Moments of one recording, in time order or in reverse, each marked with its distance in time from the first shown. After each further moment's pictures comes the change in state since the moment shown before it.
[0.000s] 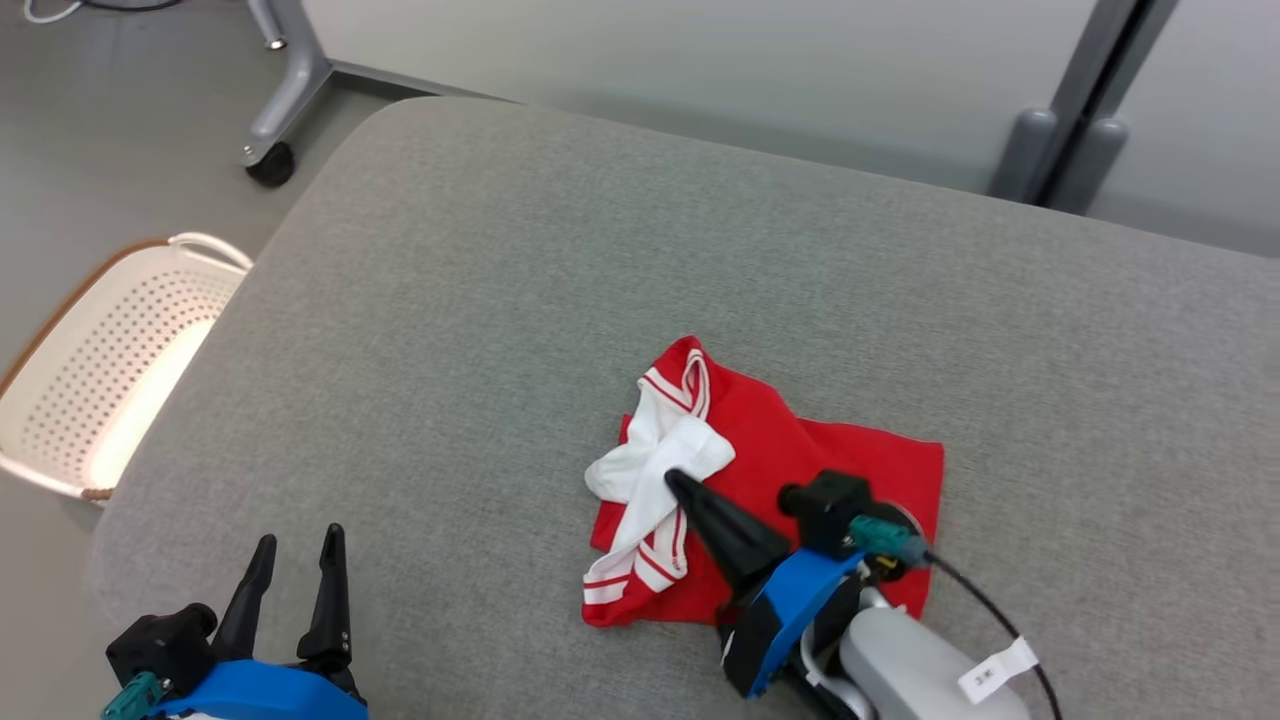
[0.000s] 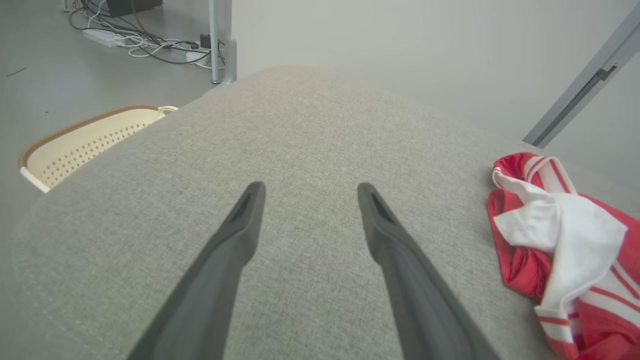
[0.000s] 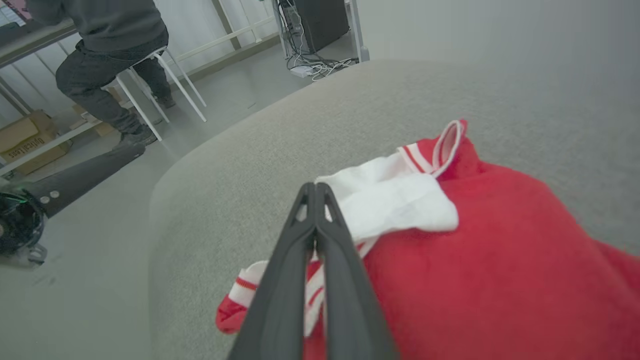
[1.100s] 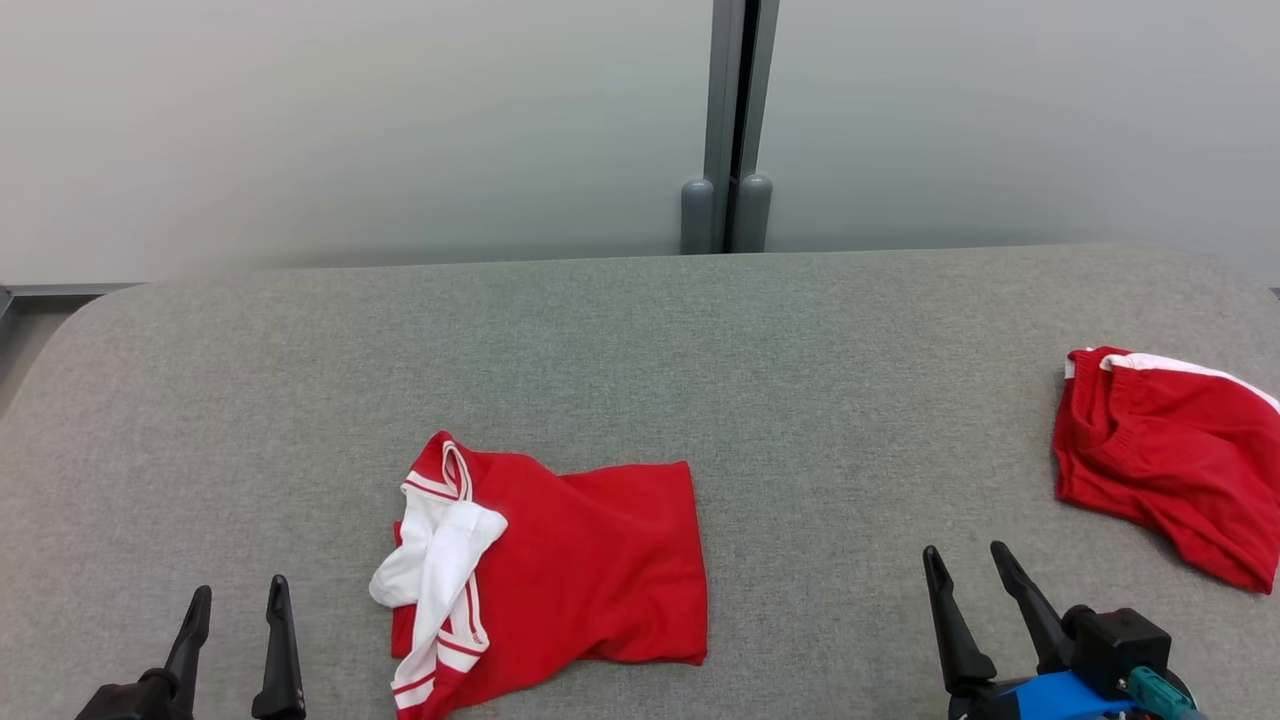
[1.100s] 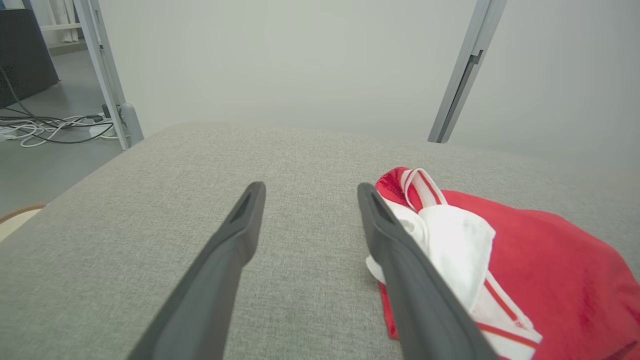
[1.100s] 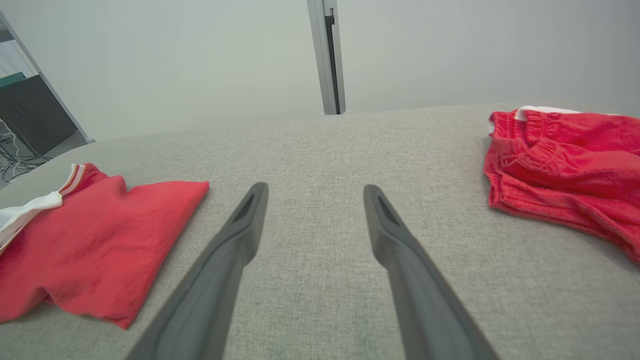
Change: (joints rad) left arm 0.142 -0.067 0.216 -0.115 0.281 0.000 0.000; right arm 0.462 0.000 -0.661 -0.311 -0.299 0.000 -0.001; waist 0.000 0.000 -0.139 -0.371
